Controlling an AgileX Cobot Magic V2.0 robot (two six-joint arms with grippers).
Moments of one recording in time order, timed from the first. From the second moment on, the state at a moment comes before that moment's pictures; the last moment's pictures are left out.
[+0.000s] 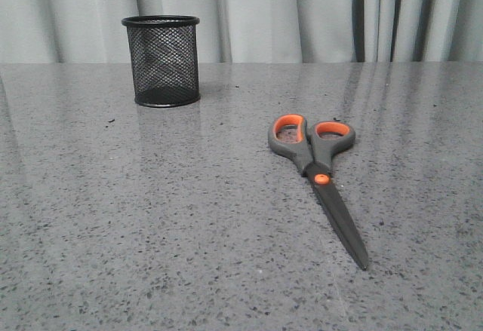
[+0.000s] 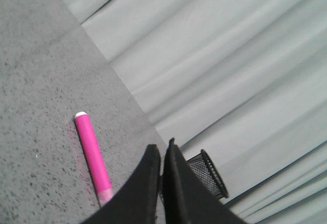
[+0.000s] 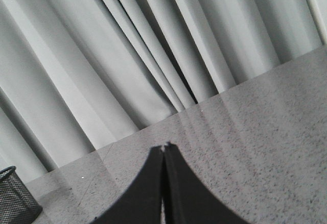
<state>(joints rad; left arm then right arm) -0.03 0.00 0.00 -1.12 -0.03 0.12 -0.04 -0.01 0.01 0.37 -0.07 0.10</state>
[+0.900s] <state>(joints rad) -0.03 1.05 -0.83 -0.31 0.59 -0.20 0.01 0.36 -0.43 0.33 0.44 0.09</state>
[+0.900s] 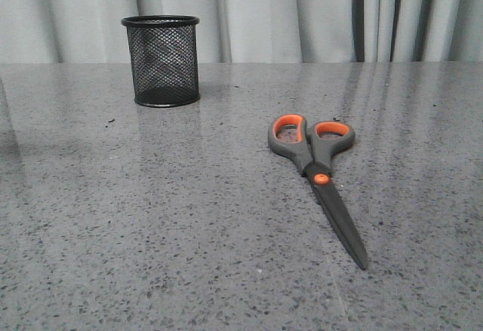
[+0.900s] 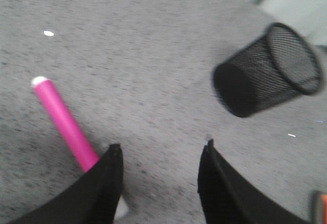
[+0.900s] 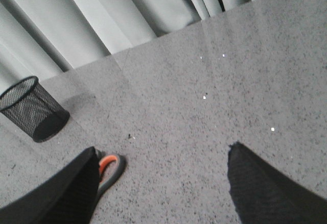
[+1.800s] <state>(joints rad) -0.03 1.50 -1.02 -0.10 0.76 -0.54 0.04 0.36 -0.43 0.34 0.46 0.09</state>
